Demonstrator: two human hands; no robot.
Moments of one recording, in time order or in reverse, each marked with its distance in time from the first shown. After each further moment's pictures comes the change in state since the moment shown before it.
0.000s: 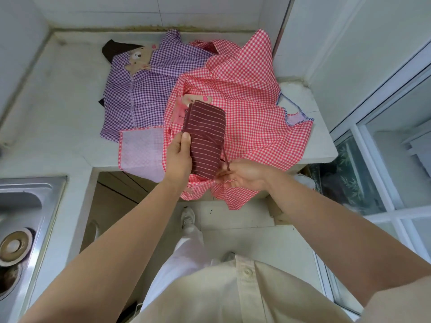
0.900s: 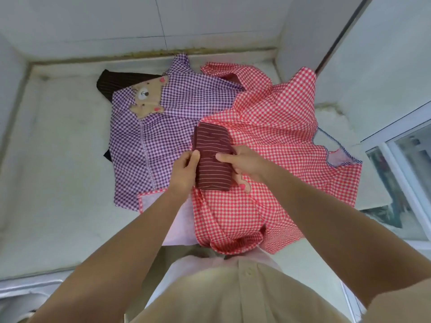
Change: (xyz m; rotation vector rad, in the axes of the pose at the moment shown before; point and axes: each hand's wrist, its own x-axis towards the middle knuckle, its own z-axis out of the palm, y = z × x) left_hand 0.210 0.006 -0.062 0.203 -0.136 -0.229; right_hand 0.155 -0.163 -0.016 -0.024 0.304 -0.145
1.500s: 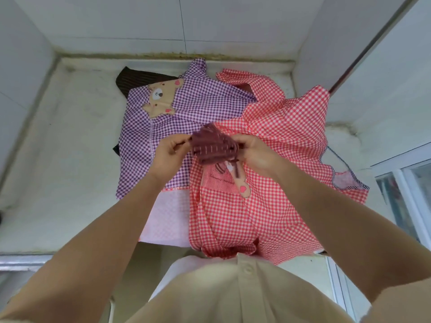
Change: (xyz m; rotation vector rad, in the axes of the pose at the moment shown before) left_hand 0.018 0.037 -0.037 0.163 -0.045 0.477; right_hand 0.017 -0.023 -0.035 0.009 -0.166 -0.268
